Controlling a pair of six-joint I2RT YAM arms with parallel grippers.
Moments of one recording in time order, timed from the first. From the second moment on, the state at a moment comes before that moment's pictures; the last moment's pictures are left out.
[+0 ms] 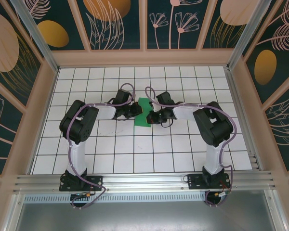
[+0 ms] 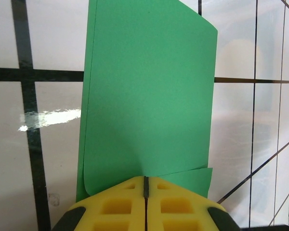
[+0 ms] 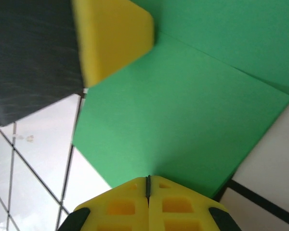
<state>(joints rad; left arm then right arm) -0.47 2.04 1.10 0.09 0.45 -0.76 0.57 1.93 1.08 -0.20 -0.50 0.39</state>
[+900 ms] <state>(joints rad) -0.42 2.04 1.15 0.01 0.39 -0.59 0.56 1.94 1.06 -0.13 -0.45 0.36</state>
